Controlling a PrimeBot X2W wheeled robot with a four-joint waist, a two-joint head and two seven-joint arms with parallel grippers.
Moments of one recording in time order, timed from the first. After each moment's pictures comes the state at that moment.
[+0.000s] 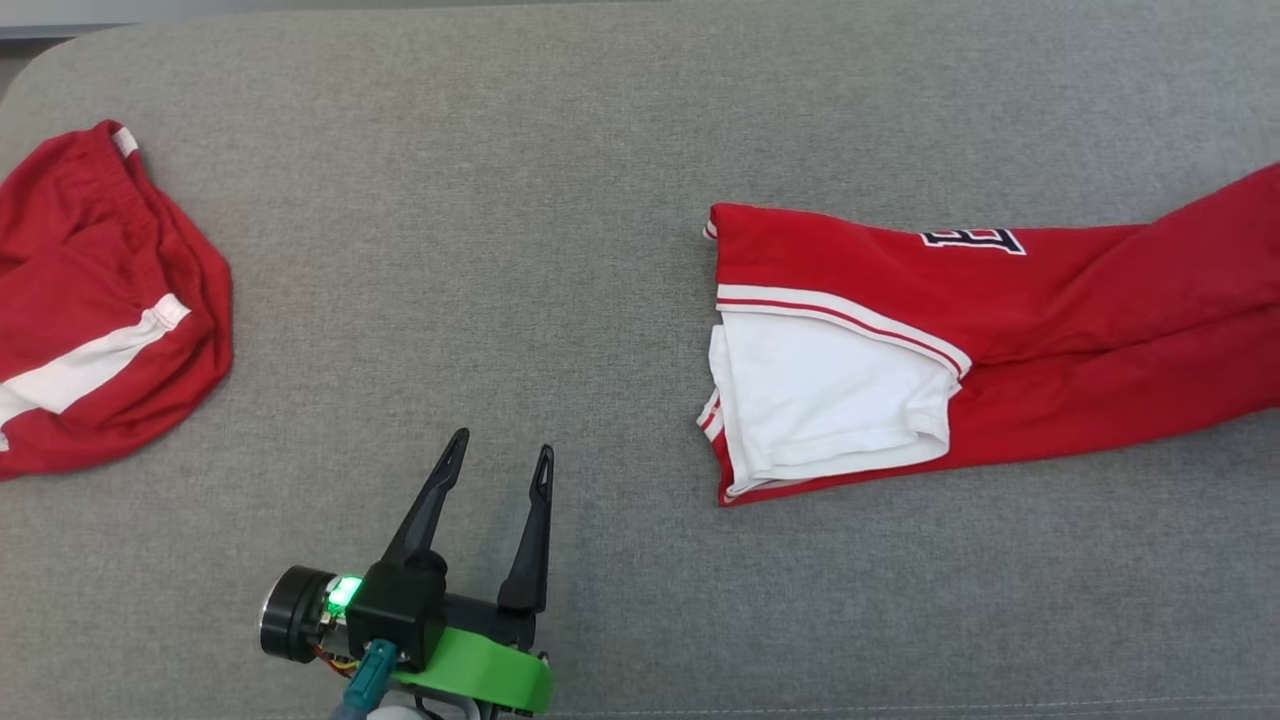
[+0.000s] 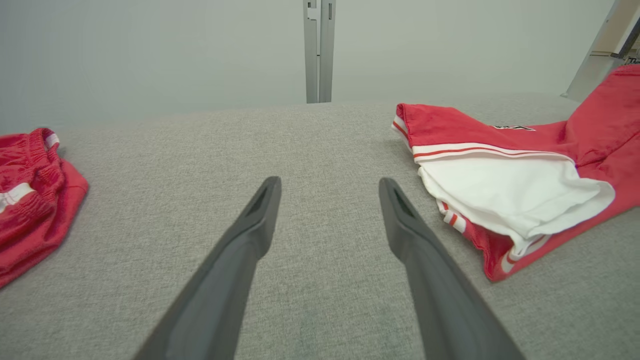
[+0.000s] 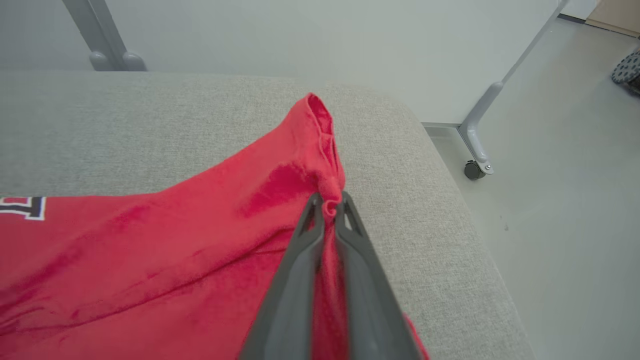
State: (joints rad) left arm -0.05 0.05 -0.32 0.08 -0.11 -0.02 -0.26; right arm -0.49 -0.65 -0.04 0.65 0.44 0.13 0.03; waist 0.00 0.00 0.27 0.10
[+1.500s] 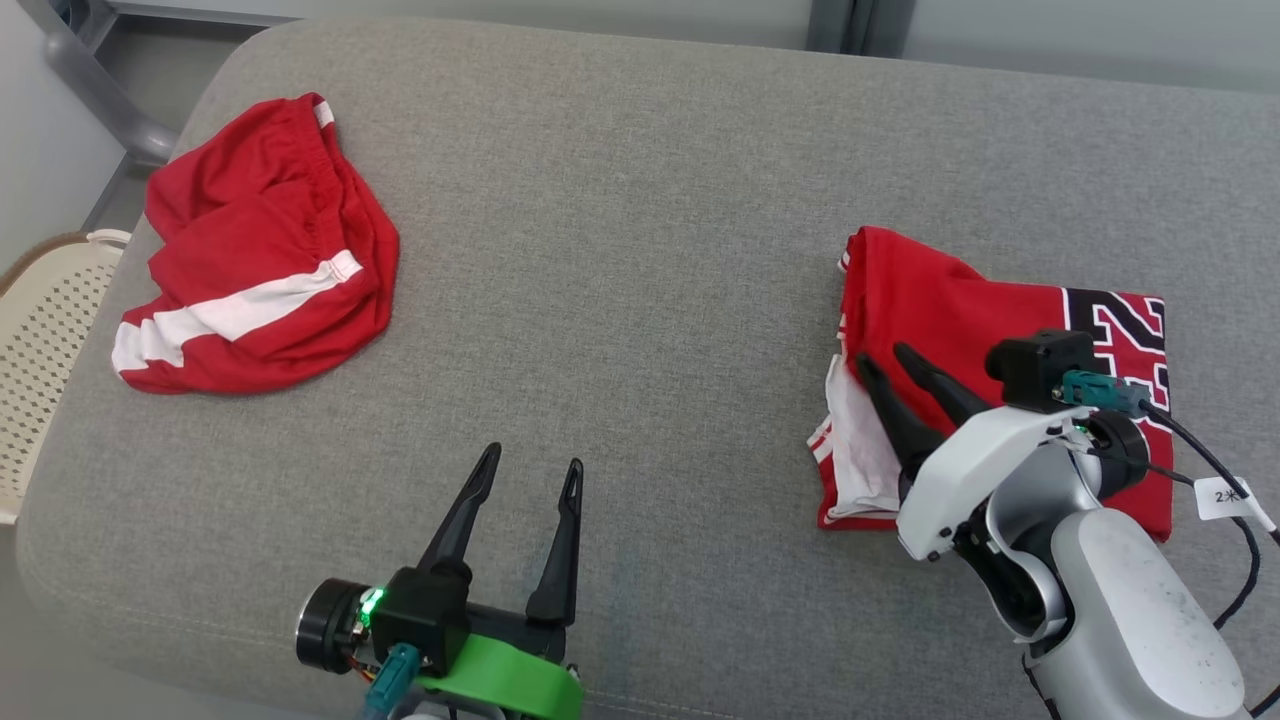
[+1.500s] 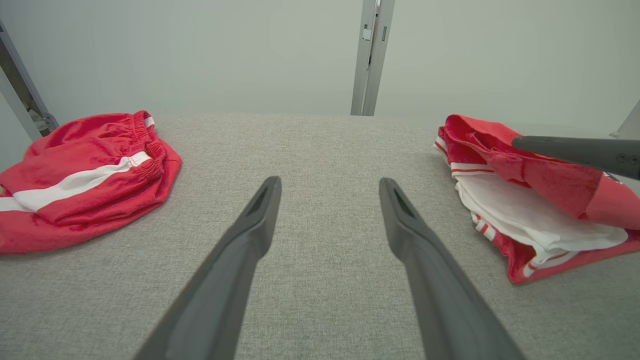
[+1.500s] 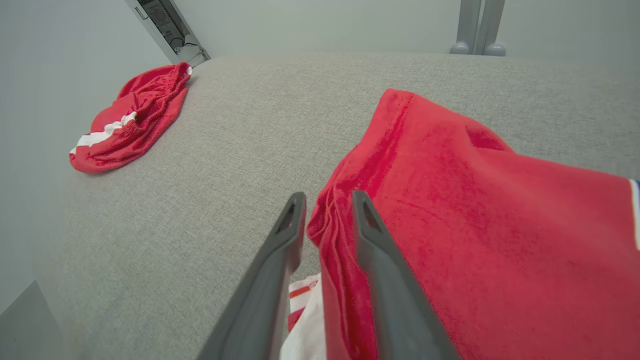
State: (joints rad) left arm -0.05 0.05 -0.38 0.10 -0.19 0.01 -0.26; right arm -0.29 -0.16 0.20 0.15 0.36 0.13 0.23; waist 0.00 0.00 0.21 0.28
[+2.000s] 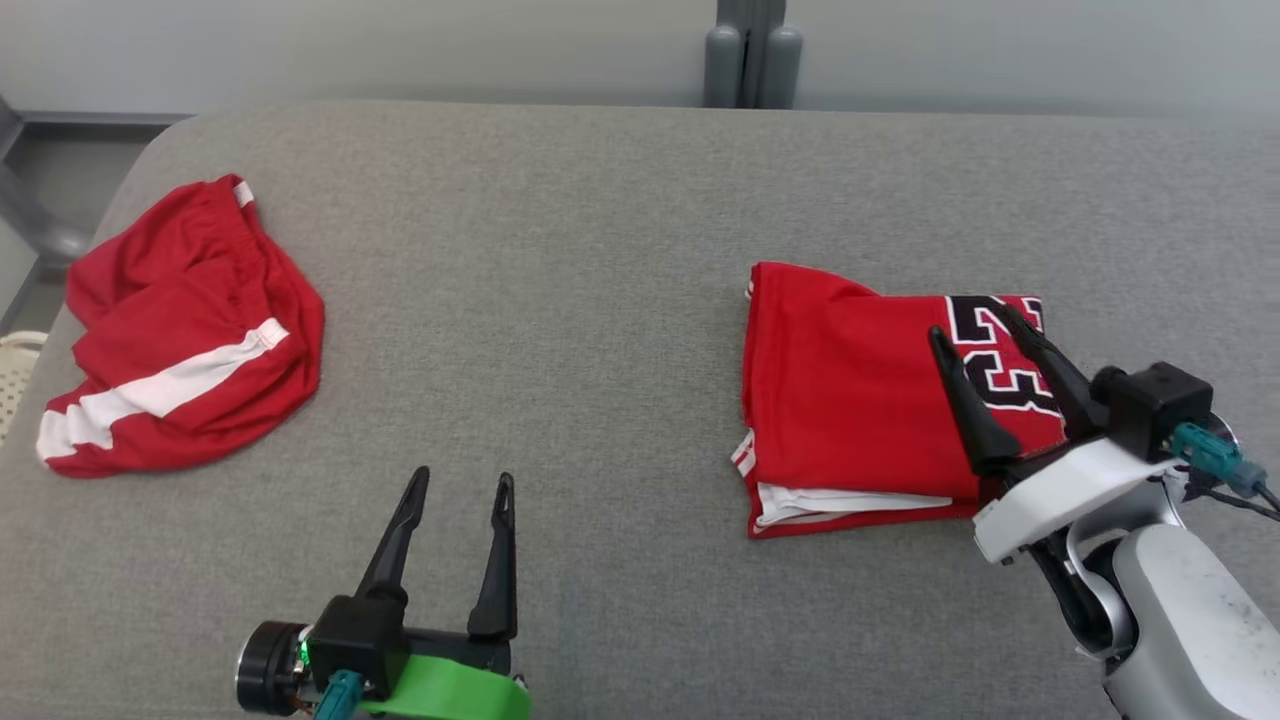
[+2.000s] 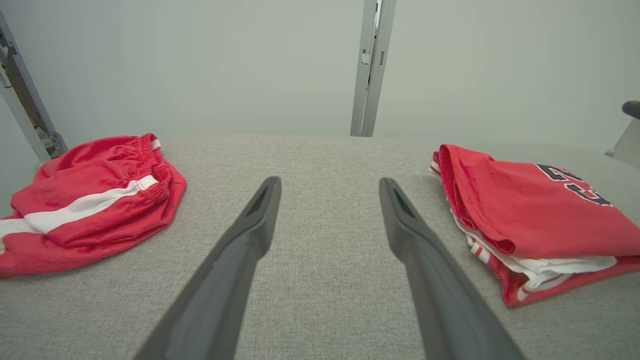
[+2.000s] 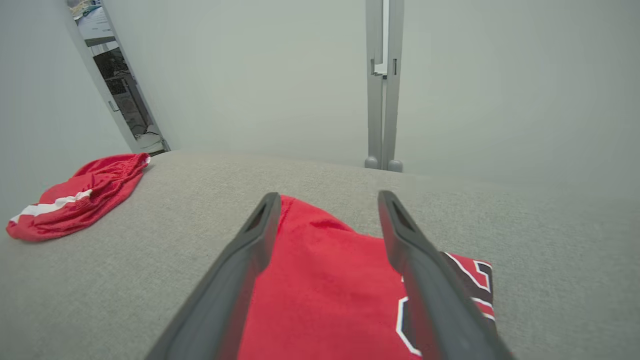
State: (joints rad) left arm 0.01 0.05 -0.29 0.07 -0.18 0.02 -0.26; right arm -0.27 -0.28 0.22 0.19 0.38 0.13 -0.13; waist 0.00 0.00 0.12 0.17
